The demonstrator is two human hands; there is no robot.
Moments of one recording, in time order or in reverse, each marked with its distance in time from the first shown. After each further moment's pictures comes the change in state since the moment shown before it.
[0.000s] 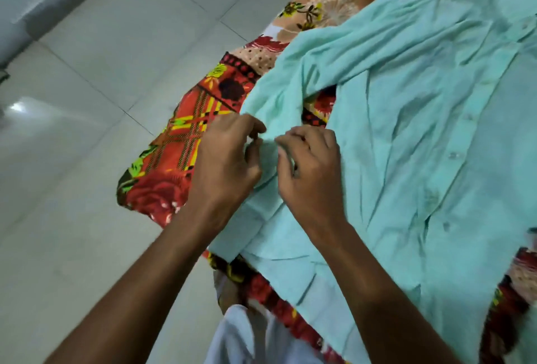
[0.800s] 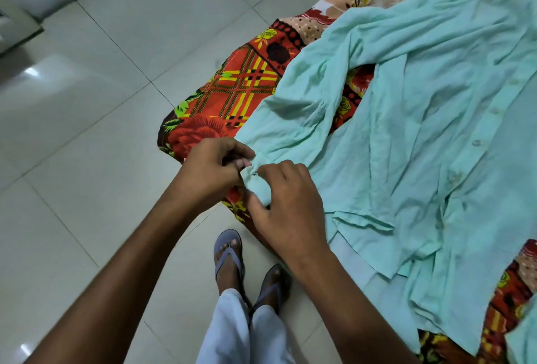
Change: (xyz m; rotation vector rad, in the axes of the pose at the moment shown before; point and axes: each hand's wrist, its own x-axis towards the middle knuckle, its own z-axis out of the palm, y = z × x) left_hand -0.098 -0.029 -0.055 -0.322 -0.283 -0.622; right_hand -0.101 -0.074 0.007 -0.051 -0.359 0.026
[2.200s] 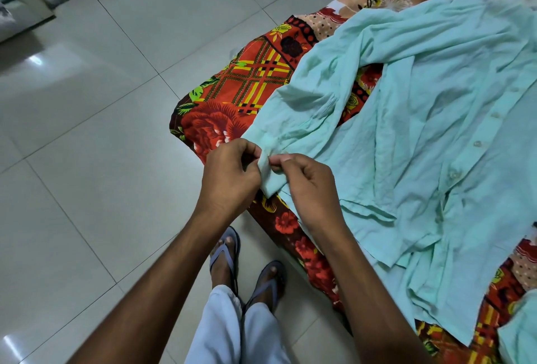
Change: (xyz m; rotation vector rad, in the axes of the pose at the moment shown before) left_hand -0.028 -0.009 0.035 -0.013 0.246 0.023; right_hand 0.004 0.009 -0.015 0.813 -0.124 0.404
